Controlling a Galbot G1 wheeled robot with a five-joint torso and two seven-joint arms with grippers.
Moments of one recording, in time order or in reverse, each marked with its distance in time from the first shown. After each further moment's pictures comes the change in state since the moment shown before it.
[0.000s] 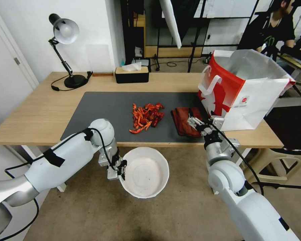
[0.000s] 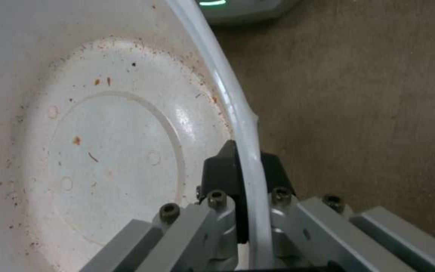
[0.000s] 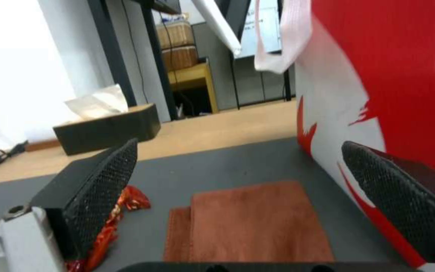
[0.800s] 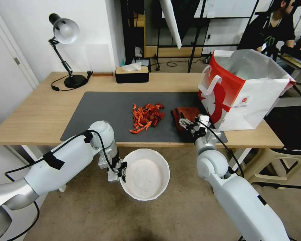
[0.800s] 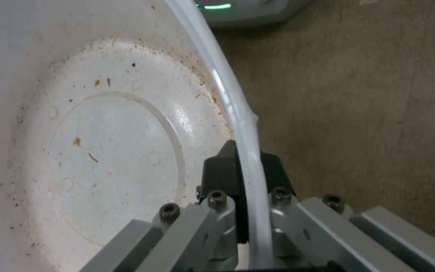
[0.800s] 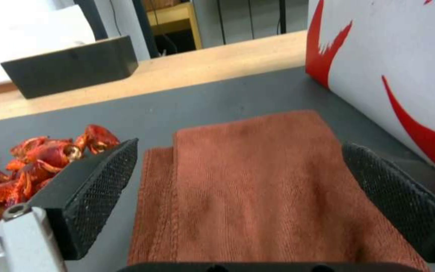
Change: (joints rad) left arm 0.023 -0.005 -0.021 -0.003 0.004 0.000 0.000; right arm 0.146 0.021 -0.108 -0.155 0.084 -0.102 0.083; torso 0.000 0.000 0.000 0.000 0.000
